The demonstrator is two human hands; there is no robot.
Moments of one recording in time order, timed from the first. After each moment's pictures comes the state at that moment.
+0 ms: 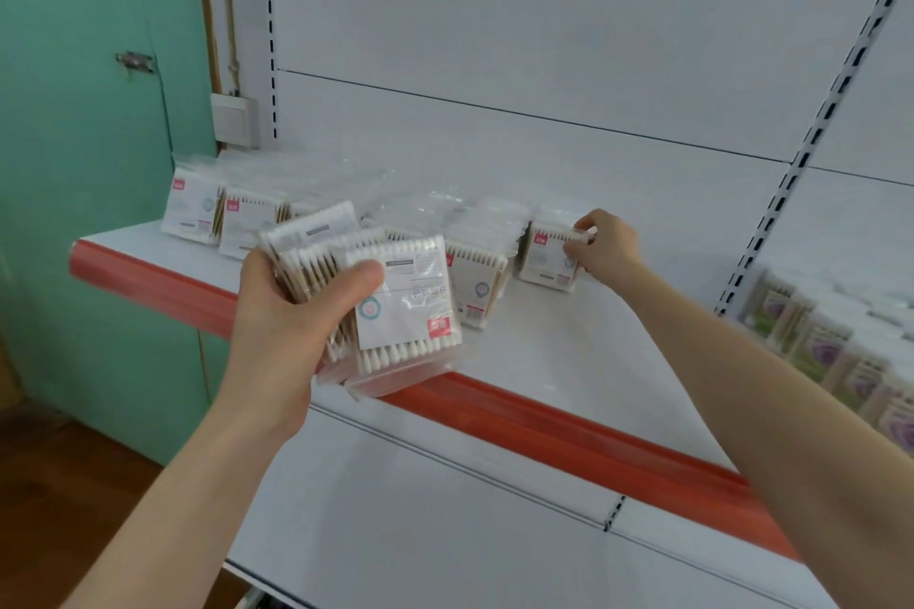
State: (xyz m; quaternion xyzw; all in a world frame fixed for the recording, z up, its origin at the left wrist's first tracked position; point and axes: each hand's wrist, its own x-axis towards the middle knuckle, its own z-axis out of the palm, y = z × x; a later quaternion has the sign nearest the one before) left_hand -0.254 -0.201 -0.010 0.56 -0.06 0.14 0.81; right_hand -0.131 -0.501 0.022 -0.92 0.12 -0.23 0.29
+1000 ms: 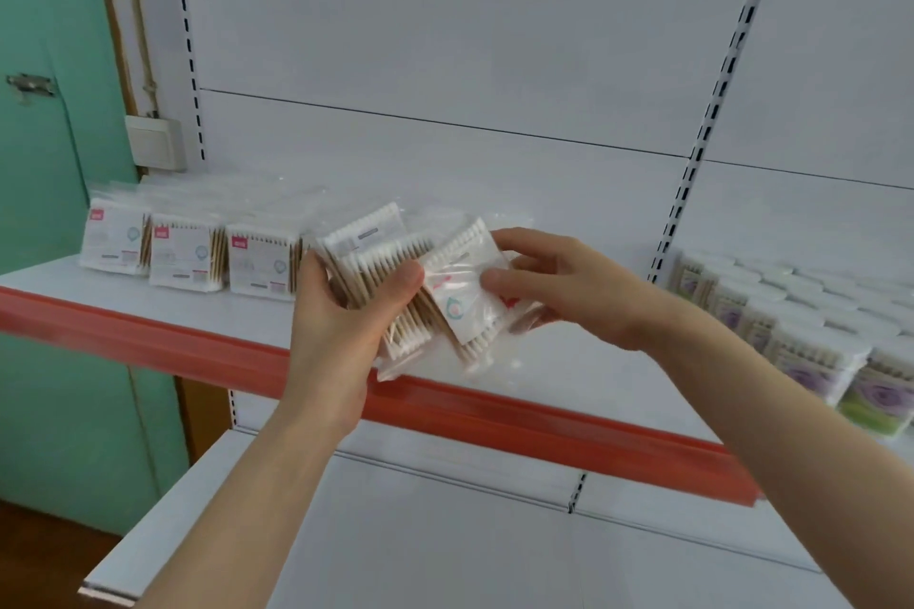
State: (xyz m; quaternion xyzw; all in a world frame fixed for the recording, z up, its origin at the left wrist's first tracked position) left_hand -0.257 -0.257 -0.001 0.47 -0.17 0.08 0.86; right_hand -0.292 -0.432 0.058 -0.87 -0.13 -0.04 0.48
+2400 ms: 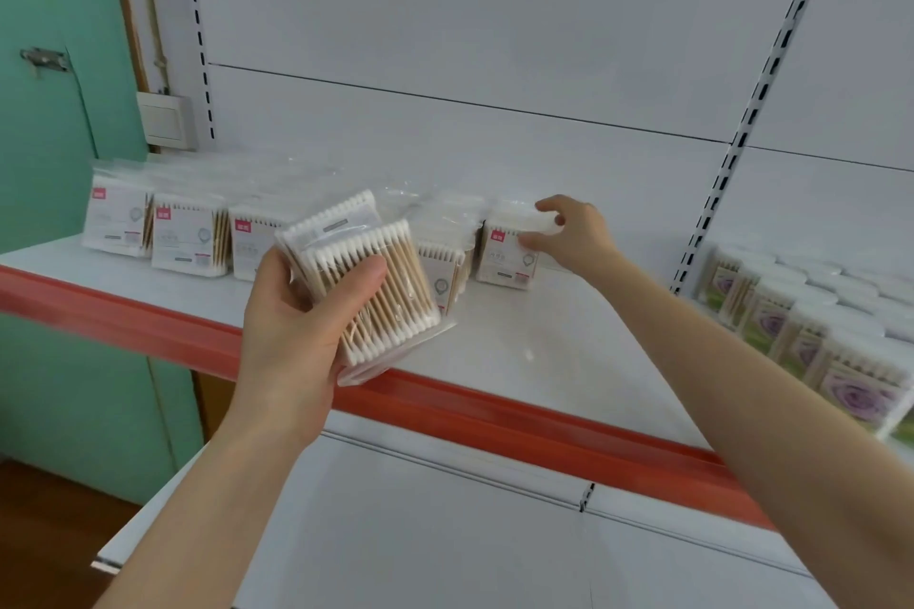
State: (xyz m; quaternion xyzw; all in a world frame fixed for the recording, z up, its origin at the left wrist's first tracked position) left_hand -0.248 -0.237 -0.009 0.50 -0.12 0.11 0.85; right_hand -0.153 -0.500 0.027 -0.93 0.09 -0.25 0.27
